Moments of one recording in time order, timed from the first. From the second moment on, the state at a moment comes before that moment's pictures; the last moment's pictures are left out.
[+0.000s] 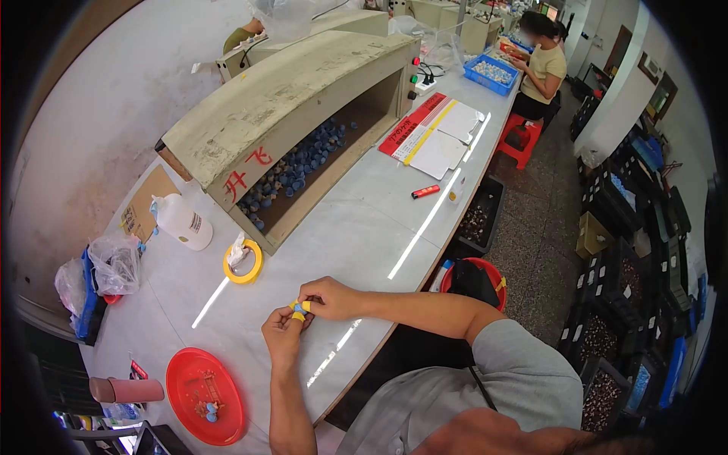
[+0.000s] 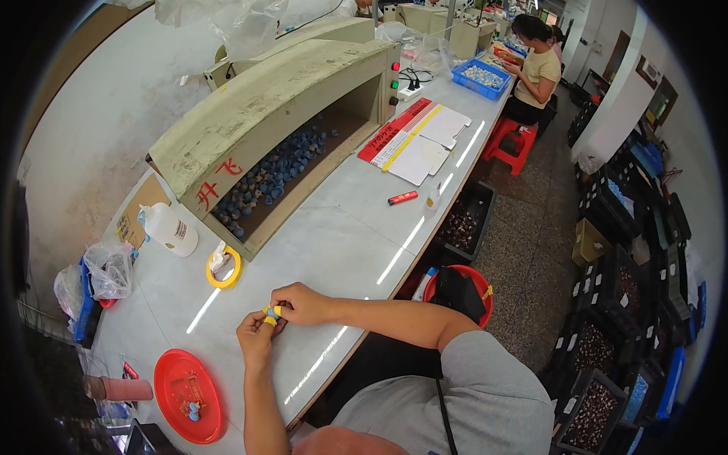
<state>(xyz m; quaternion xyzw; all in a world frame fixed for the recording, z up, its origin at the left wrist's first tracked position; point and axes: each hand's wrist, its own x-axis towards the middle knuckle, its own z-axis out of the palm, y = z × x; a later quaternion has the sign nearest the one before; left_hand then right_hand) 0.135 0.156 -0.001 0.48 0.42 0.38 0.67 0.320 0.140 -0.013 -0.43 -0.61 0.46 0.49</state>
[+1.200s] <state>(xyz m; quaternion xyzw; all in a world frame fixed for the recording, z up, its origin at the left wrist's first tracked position) 0.136 0.157 -0.002 0.47 0.42 0.39 0.67 0.320 0.140 -0.016 -0.42 -0.61 0.46 0.49</state>
